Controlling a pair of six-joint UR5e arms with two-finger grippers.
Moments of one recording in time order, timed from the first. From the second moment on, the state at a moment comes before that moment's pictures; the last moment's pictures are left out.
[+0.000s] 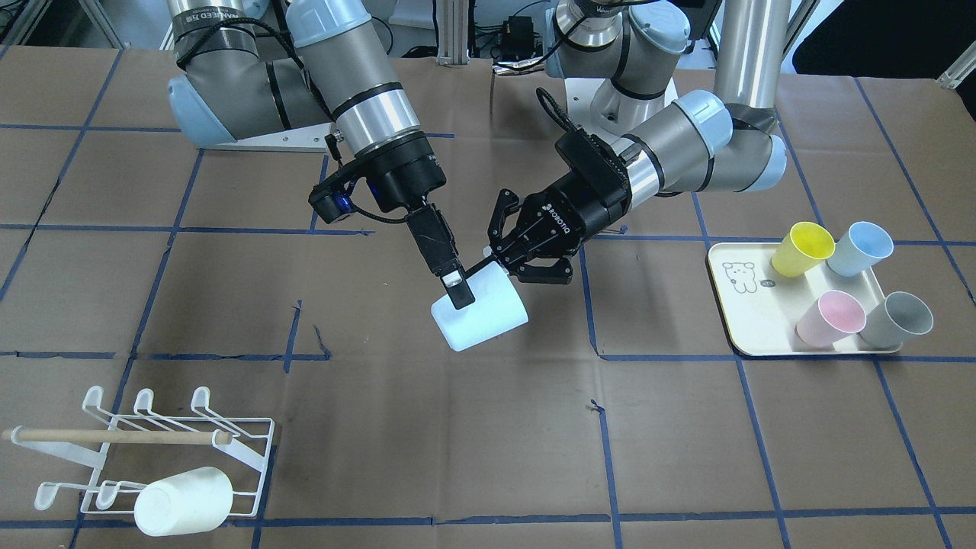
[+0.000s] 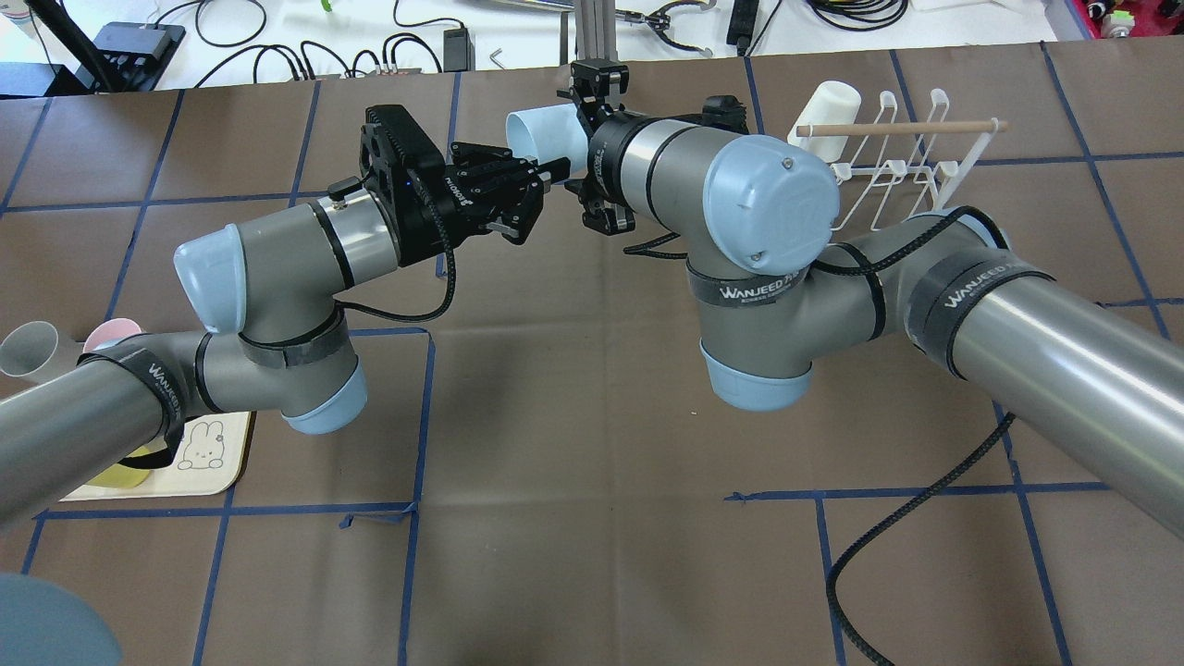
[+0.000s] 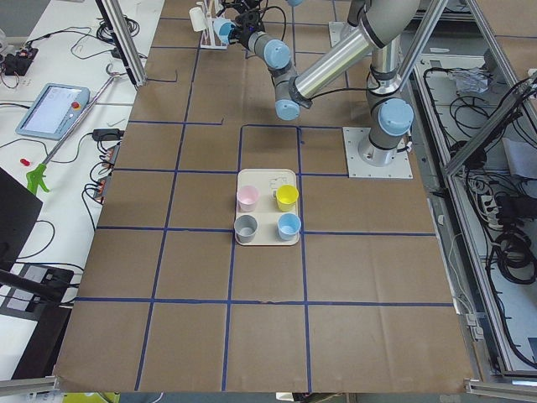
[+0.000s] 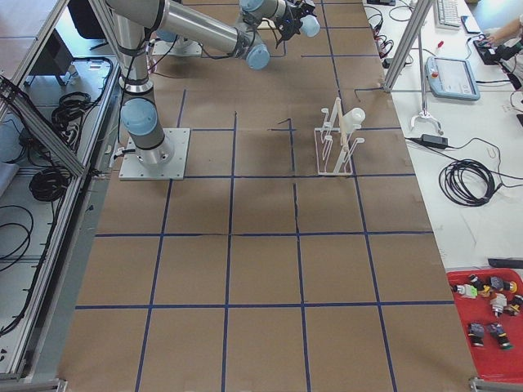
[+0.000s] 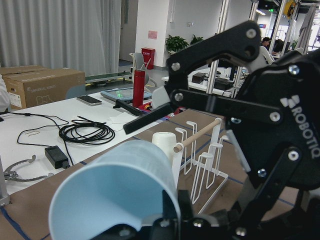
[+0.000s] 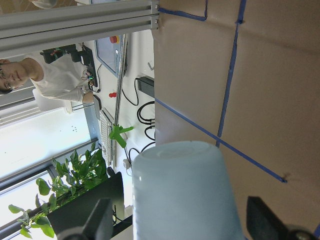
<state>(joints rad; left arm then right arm) -1.53 -1.88 -2.12 0.38 0.57 0.30 1.88 -1.32 1.90 -3.12 -1.35 1.76</state>
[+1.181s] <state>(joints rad) -1.54 -1.87 -2.12 0.38 0.57 0.30 1.88 -1.29 1.88 -3.11 -1.35 1.76</state>
